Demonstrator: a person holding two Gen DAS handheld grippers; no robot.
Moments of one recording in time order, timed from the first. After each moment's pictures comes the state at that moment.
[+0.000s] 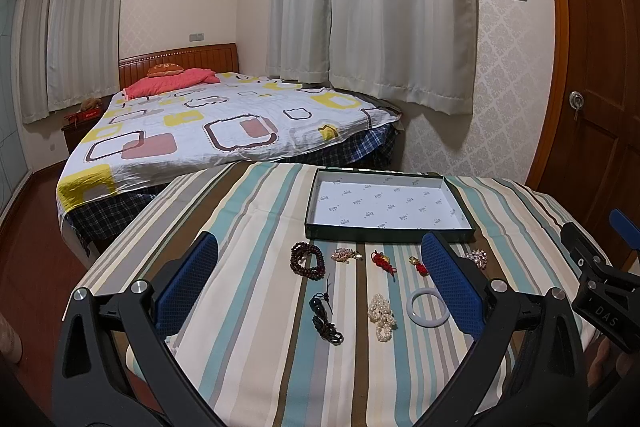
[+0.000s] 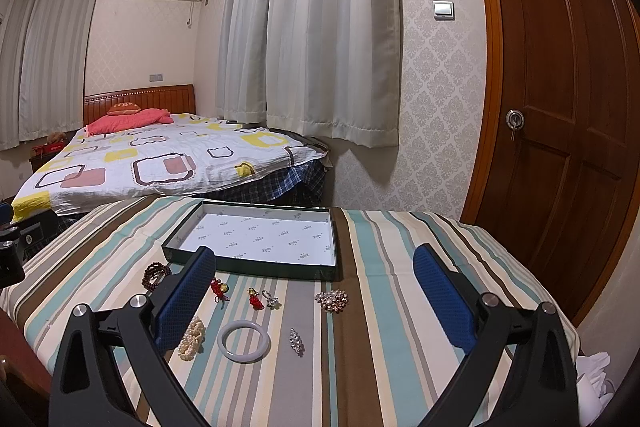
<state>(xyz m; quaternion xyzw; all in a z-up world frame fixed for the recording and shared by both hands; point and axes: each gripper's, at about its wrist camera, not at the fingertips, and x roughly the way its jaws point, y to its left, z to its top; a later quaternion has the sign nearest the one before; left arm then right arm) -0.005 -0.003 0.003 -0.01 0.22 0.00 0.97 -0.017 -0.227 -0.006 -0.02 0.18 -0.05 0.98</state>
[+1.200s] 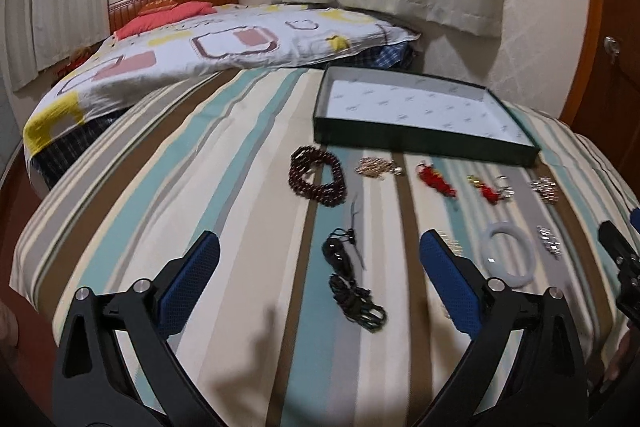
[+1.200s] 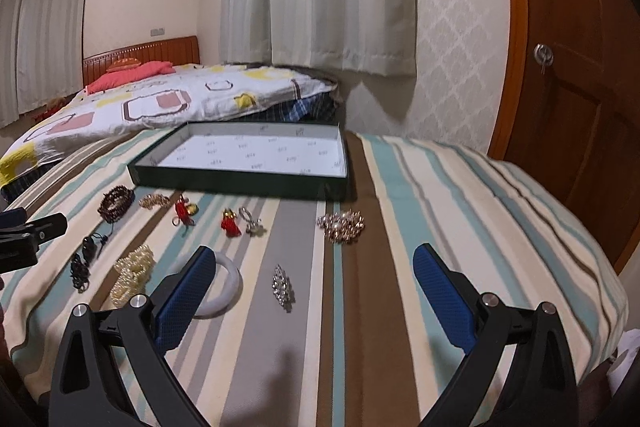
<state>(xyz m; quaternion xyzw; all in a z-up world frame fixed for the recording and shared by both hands) 0.085 0.008 -0.143 -0.01 0.35 0.01 0.94 0.043 -0.249 -0.121 -0.01 0.27 -0.03 0.96</state>
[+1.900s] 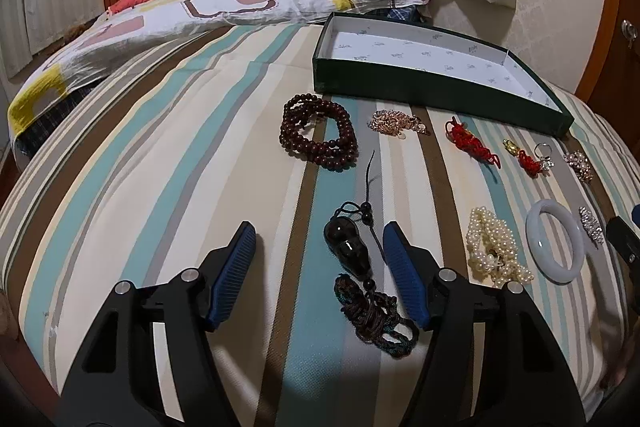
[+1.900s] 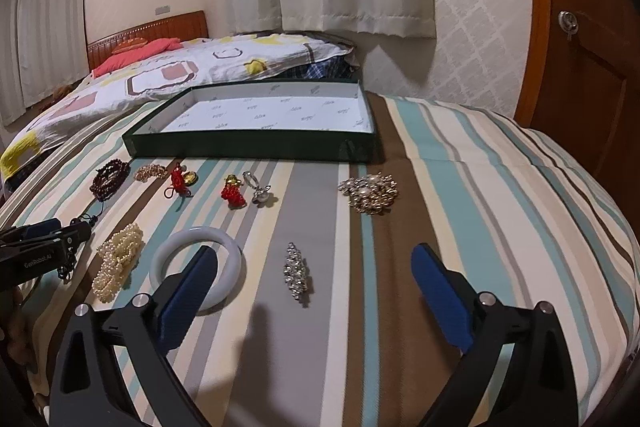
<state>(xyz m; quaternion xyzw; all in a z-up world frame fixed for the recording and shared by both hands) 0.116 0.005 -0.188 -0.01 0.40 0.01 0.92 0.073 -0.244 -0.157 0.01 0.33 0.01 0.94</state>
